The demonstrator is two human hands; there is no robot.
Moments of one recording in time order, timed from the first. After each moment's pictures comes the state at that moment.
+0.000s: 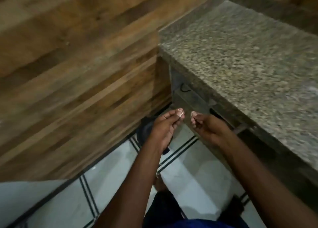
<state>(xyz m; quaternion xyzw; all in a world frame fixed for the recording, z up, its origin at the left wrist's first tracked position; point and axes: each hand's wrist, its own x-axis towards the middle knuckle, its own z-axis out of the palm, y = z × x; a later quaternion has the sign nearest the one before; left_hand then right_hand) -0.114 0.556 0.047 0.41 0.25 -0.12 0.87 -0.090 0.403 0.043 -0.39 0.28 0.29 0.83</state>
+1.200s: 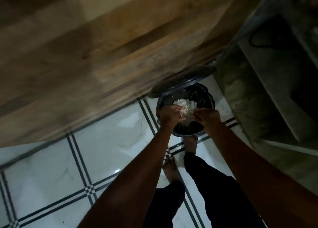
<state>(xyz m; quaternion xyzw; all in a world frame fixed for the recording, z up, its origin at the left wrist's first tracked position) -0.005 0.788 -0.433 0.62 0.43 -0.20 0.63 0.035 0.657 -0.403 -0.66 0.35 0.36 0.56</state>
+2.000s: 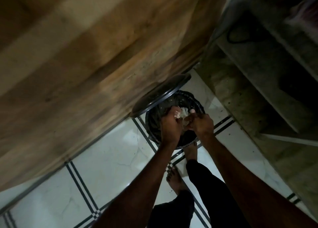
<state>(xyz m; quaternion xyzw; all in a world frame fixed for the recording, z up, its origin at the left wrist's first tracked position) 0.019 0.742 -0.420 0.89 0.23 -0.06 0.40 0.045 0.634 -0.416 -0.77 0.30 0.29 0.49</state>
